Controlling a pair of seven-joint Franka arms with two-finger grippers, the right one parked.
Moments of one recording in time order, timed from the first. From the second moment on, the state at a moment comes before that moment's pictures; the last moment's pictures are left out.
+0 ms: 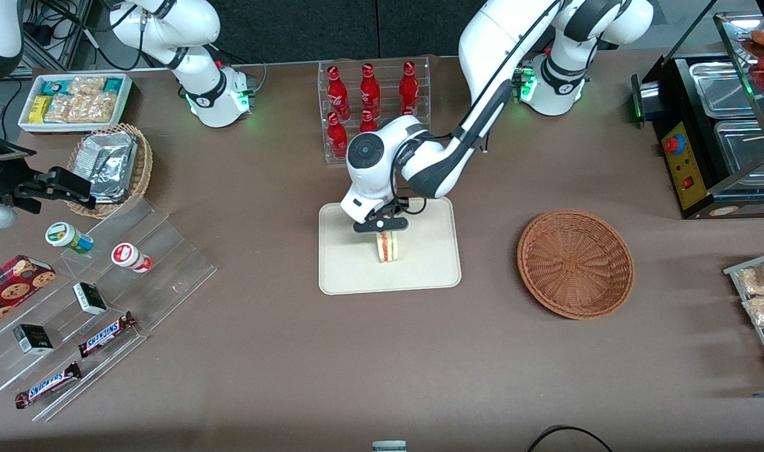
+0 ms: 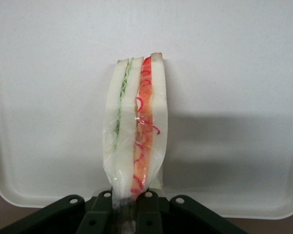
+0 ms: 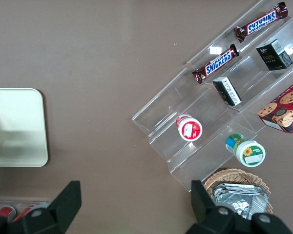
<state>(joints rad) -0.75 0.68 -0.17 -1.56 0.12 2.14 -1.01</state>
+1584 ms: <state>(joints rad) -0.58 0.33 0.01 -1.50 0.11 1.67 -0.93</state>
